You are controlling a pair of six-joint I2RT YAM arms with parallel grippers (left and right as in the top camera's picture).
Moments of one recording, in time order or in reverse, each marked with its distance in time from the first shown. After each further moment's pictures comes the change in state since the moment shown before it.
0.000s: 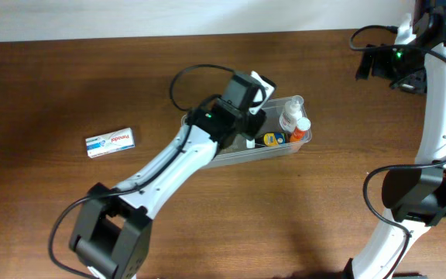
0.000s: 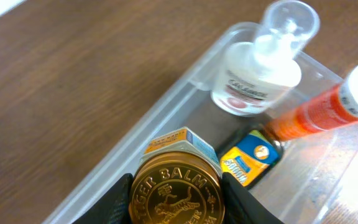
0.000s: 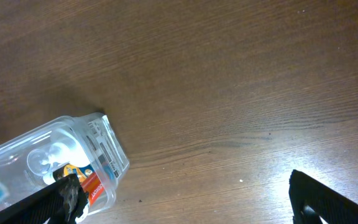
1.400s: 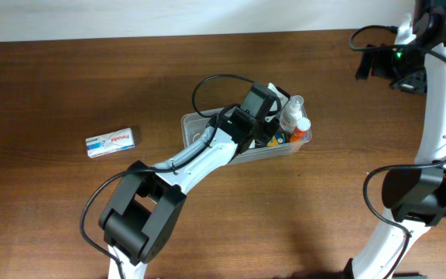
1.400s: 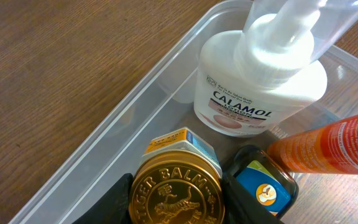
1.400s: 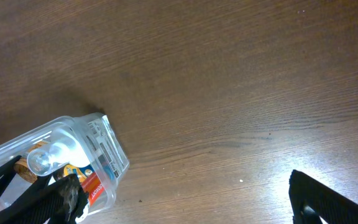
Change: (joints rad) left arm -0.042 0.173 0.000 0.187 0.000 0.004; right arm 0.000 0.000 0.000 0.000 0.000 -0.001
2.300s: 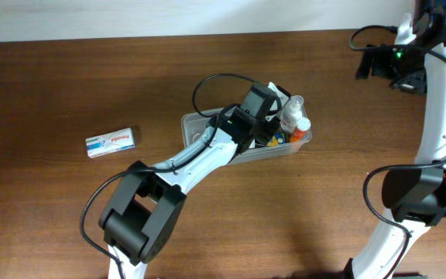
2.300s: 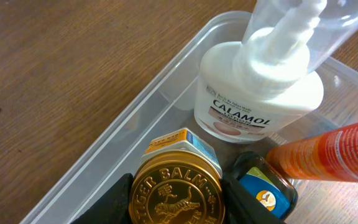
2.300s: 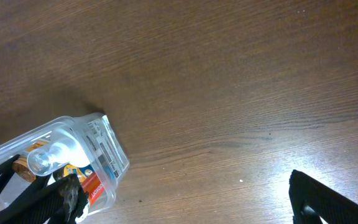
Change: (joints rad) left arm -0.001 0.000 0.000 0.020 0.000 0.000; right arm 0.000 0.000 0.000 0.000 0.000 0.000
